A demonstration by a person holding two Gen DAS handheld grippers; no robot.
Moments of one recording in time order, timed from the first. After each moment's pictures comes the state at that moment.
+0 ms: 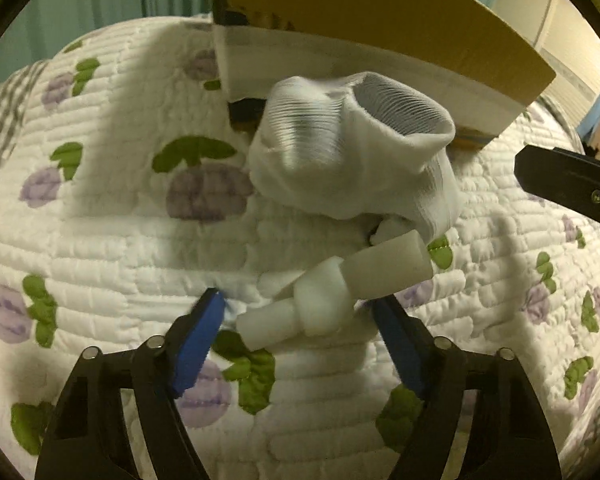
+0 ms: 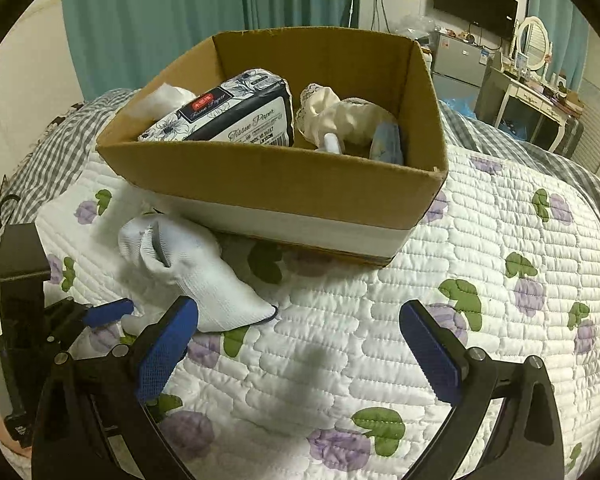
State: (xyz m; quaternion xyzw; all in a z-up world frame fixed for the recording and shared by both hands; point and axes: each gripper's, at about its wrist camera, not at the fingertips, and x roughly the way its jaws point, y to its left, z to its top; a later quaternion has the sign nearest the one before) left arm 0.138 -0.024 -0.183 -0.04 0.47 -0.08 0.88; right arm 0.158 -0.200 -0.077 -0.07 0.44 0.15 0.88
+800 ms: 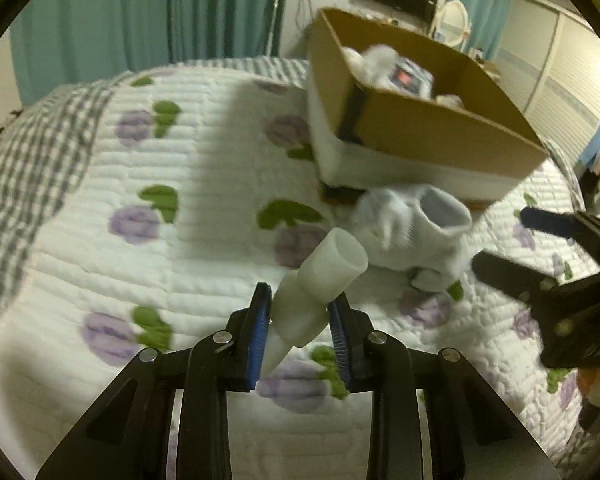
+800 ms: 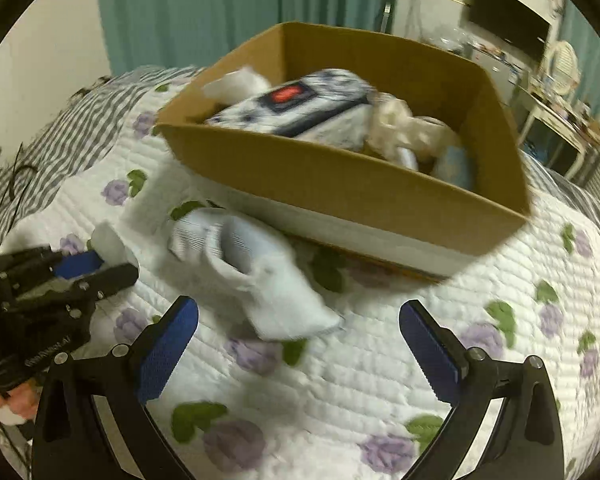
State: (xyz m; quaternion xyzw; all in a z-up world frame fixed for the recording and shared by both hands) left arm 0.115 0.053 -0.123 -0.06 0.43 -0.05 0.90; right arm 0.149 -0.149 -0.076 -0.11 0.44 0.19 0.87
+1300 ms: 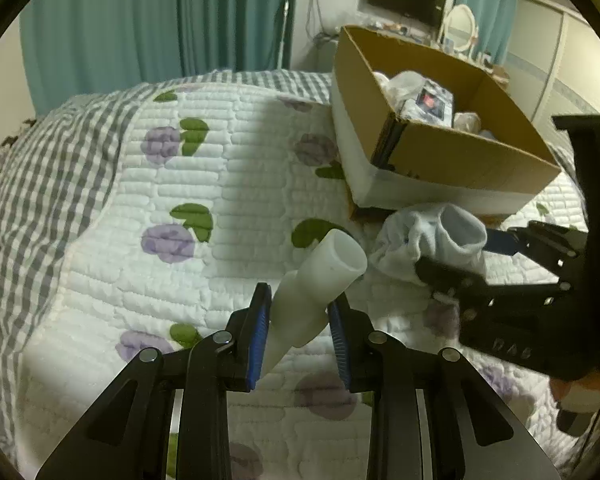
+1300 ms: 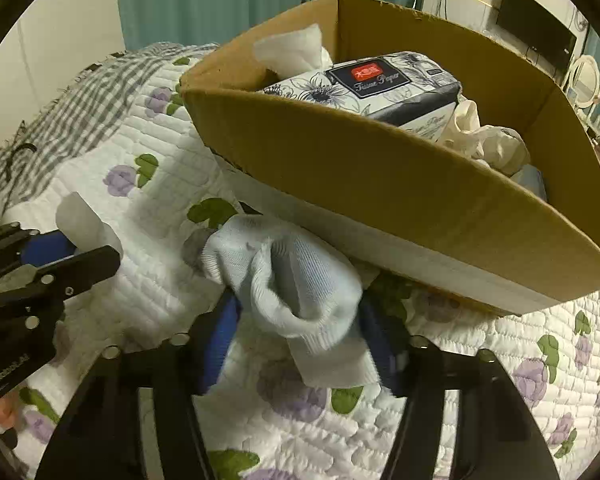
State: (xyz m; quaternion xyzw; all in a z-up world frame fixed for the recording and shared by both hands) left arm 0.122 0.053 -0.115 -0.04 0.42 -0.03 0.91; right arm 0.171 -0.102 -0.105 -0.14 0.45 0.21 0.86
